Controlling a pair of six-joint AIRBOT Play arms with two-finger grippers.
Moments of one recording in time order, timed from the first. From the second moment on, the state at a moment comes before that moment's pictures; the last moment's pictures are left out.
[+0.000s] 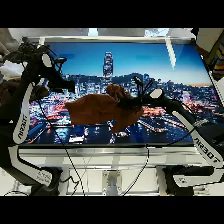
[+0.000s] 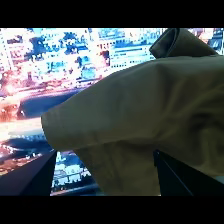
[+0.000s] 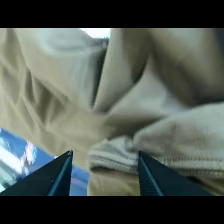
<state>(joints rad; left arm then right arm) -0.09 -1.71 1.71 1.44 -1.45 -1.48 0.31 -1.50 1.05 -0.72 0.82 1.17</state>
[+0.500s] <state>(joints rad) -0.09 -1.71 1.65 1.44 -1.43 -1.43 0.31 -1.51 1.17 -0.91 1.01 1.34</state>
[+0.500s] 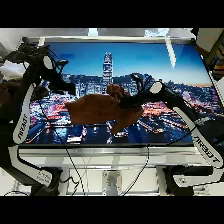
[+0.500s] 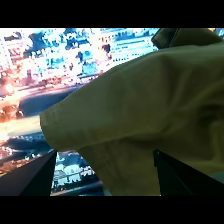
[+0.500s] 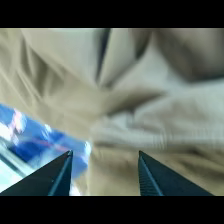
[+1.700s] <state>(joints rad) 0.03 -1.71 1.47 1.38 -1.42 -1.34 0.33 -1.58 1.18 -0.90 0.82 1.47</state>
